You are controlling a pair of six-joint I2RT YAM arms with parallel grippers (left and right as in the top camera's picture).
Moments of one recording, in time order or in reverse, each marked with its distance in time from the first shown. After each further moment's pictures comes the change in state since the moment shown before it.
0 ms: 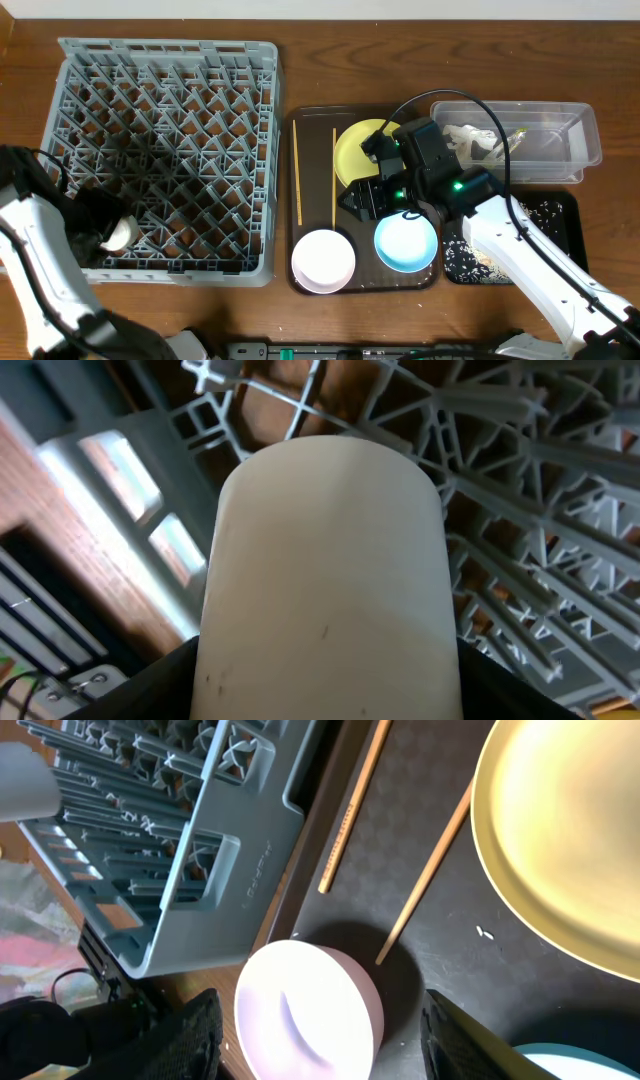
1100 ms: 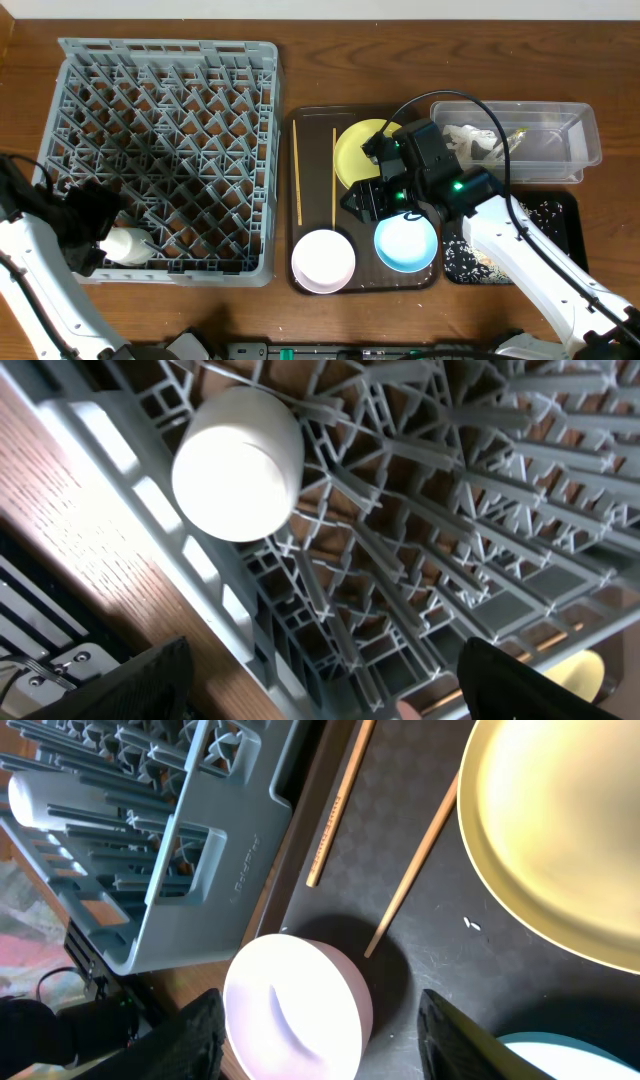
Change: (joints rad) left arm 0.029 -0.104 0.061 -0.093 0.111 0.069; right arm 0.000 0.000 0.000 -0.021 0.021 -0.012
